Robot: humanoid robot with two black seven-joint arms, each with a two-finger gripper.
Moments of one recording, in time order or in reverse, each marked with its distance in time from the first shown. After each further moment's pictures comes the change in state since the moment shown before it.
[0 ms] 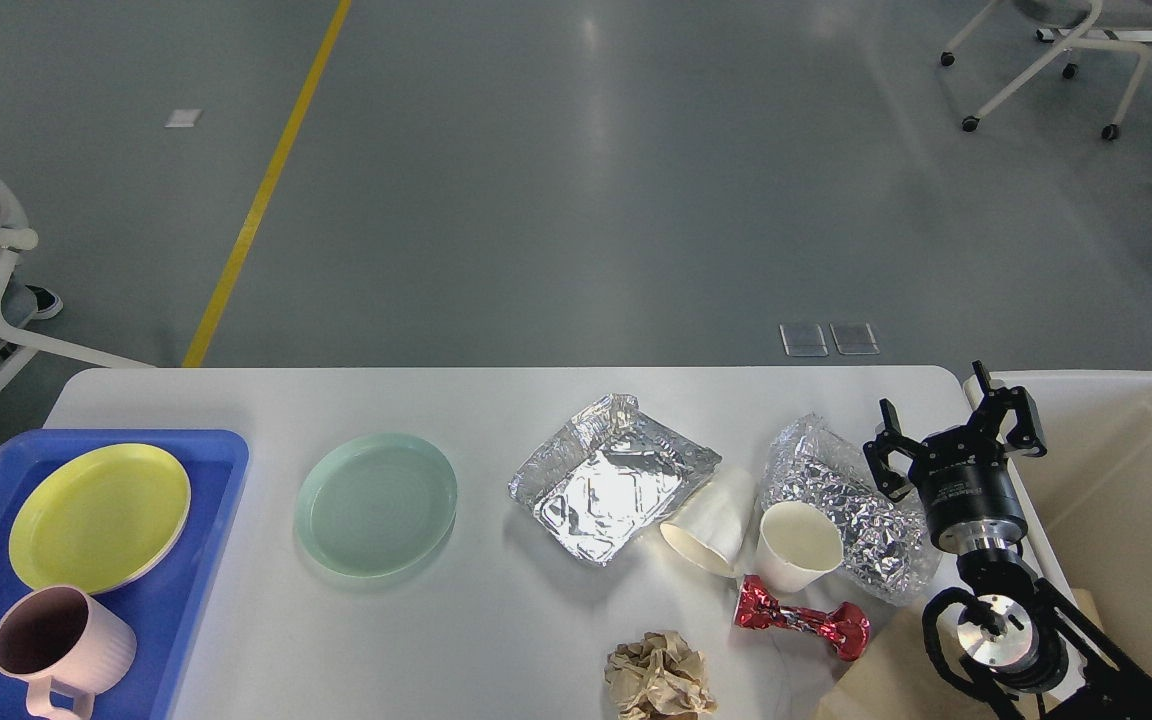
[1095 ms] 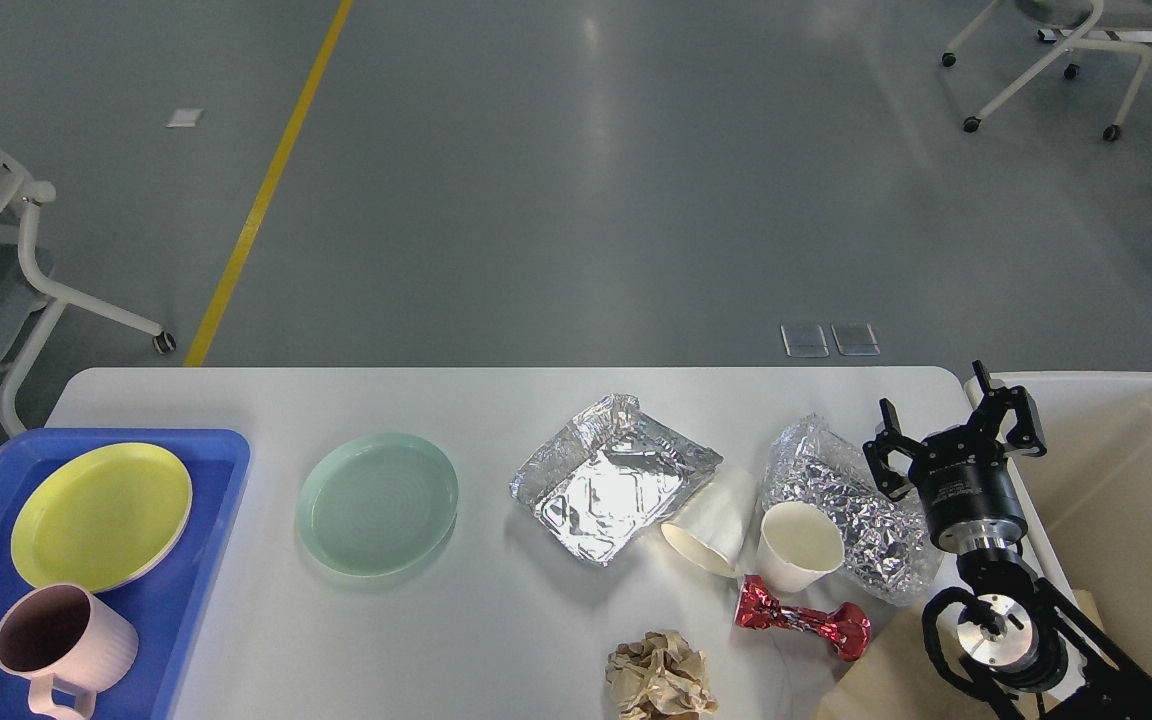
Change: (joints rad) left arm -0.082 0.073 0.045 -0.017 -0.121 -0.121 0.006; right arm 0.000 0.000 0.000 0.001 0.000 0.000 0.000
